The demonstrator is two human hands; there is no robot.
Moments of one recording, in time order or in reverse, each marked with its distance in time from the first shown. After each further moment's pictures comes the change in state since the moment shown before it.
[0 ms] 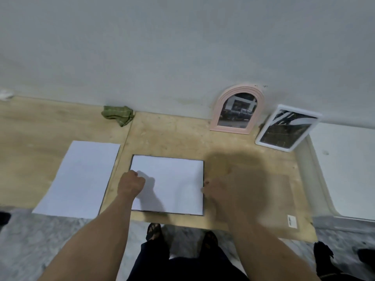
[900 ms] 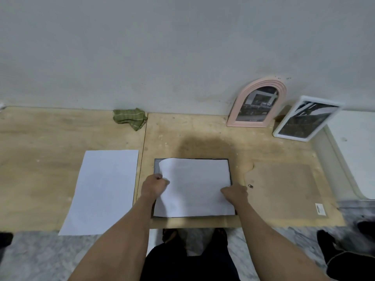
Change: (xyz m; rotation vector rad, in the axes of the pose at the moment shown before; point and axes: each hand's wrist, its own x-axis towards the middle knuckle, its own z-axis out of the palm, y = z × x) left_hand 0.048 -0.030 -0.037 -0.275 -0.272 0.031; right_hand 0.016 -0.036 0.074 0.047 0.341 0.313
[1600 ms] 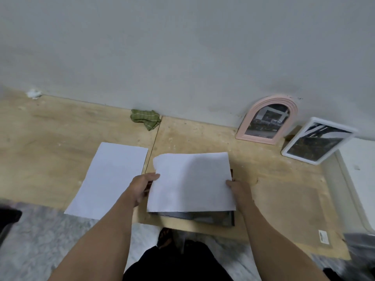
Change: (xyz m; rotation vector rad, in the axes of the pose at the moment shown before) left_hand -0.030 -0.017 -0.039 -0.589 -0.085 -0.103; right_hand -0.008 -0.023 -0.037 0.481 -0.125 -0.136
